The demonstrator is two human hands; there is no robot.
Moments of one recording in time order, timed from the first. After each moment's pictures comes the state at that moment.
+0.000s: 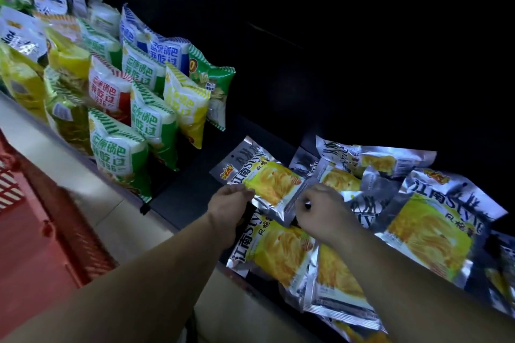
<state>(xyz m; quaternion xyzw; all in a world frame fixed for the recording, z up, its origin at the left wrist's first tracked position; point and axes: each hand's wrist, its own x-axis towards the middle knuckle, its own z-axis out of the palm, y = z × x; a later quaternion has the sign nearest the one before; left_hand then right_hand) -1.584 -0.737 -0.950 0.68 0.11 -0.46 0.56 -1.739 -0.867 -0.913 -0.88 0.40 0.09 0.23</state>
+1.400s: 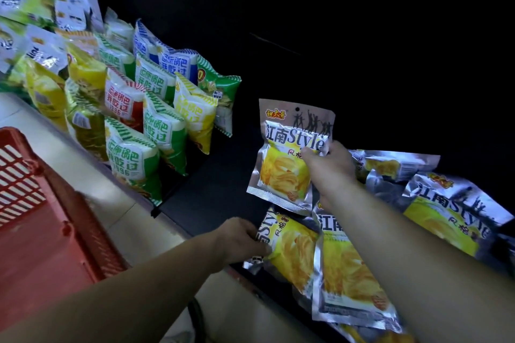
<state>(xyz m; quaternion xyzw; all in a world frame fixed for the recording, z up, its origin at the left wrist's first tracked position) -1.597 -0.695 -0.927 0.78 -0.25 -0.52 0.23 -1.675 -0.873 -0.857 -0.60 0.56 -0.24 0.52</state>
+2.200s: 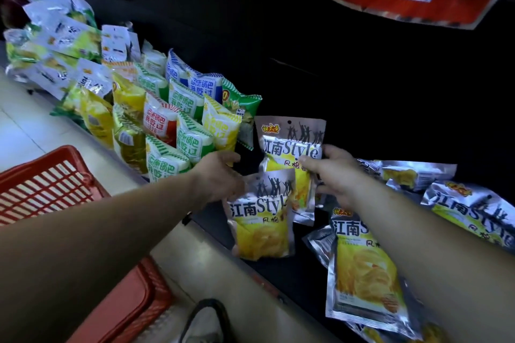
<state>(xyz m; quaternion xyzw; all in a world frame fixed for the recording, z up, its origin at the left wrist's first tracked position) -1.505 -0.690 -0.814 0.82 -0.24 -0.37 0.37 -1.664 -0.865 -0.827 -0.63 0.45 -0.13 0.62</state>
